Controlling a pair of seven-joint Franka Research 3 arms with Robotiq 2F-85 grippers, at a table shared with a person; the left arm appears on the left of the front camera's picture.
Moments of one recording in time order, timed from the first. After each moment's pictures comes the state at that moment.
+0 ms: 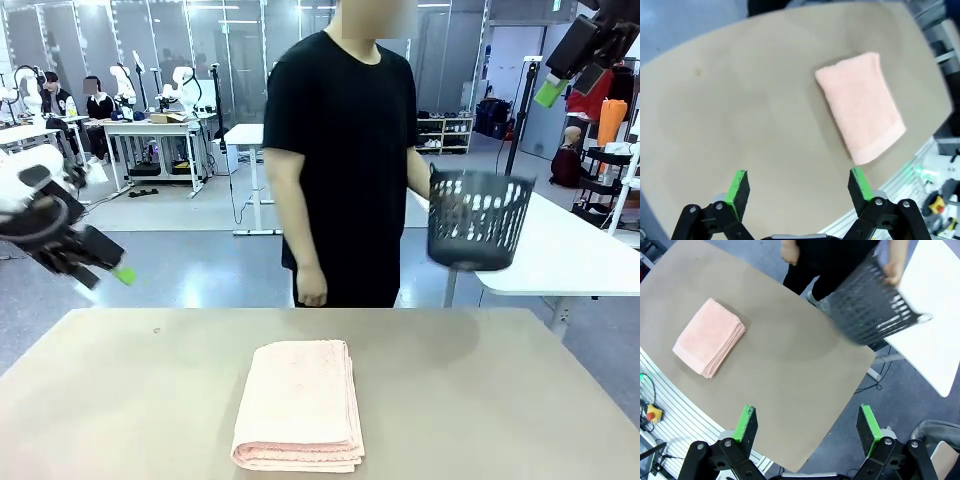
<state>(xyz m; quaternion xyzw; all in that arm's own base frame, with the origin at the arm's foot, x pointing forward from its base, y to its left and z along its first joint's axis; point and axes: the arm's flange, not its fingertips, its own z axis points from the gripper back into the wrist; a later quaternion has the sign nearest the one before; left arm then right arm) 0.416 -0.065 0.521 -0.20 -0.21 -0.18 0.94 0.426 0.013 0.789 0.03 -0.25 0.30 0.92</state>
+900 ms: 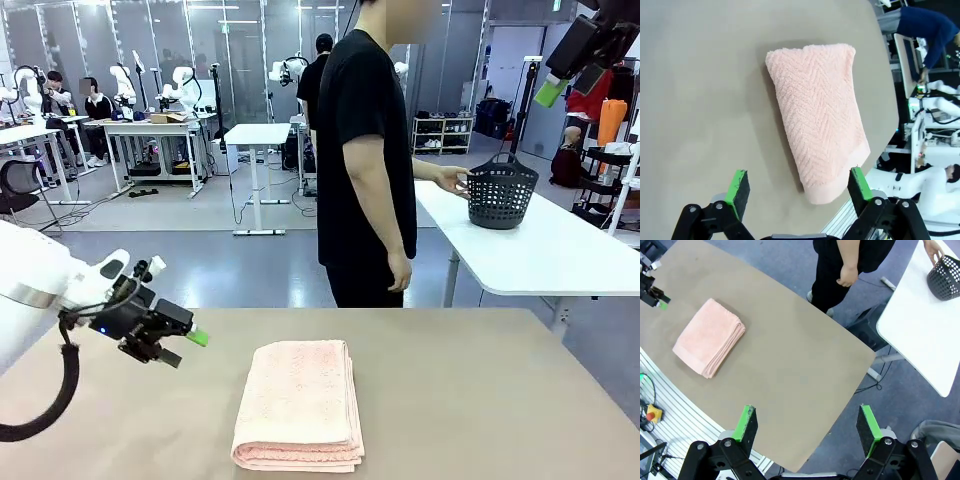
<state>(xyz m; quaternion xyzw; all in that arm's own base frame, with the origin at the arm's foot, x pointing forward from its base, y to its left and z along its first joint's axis) 0.448 -0.119 0.355 -0.39 -0.12 -0.10 0.91 0.426 0.013 0.789 0.03 -0.25 0.30 0.92</state>
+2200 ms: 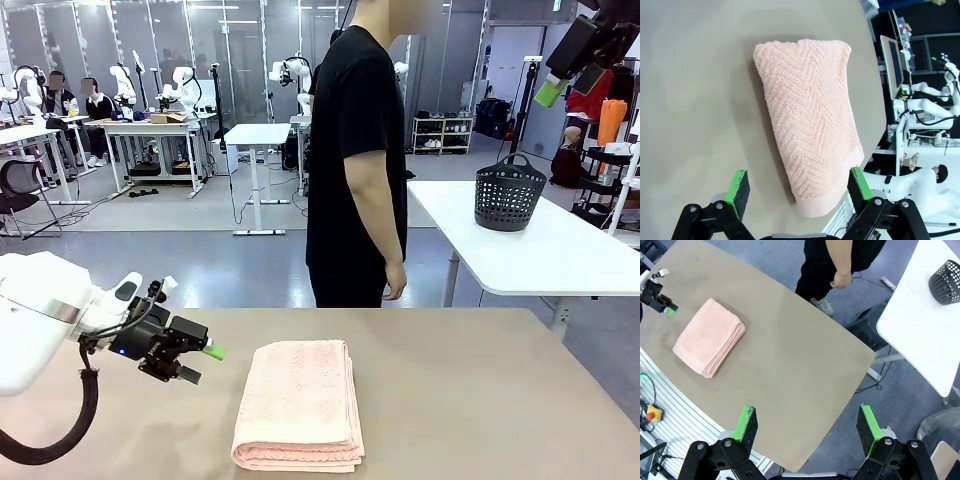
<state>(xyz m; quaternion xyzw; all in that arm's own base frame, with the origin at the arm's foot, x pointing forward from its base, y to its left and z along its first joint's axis) 0.448 -0.137 0.318 -0.44 -0.12 -0.09 0.89 0.426 0.013 0.789 0.03 -0.25 0.30 0.92</state>
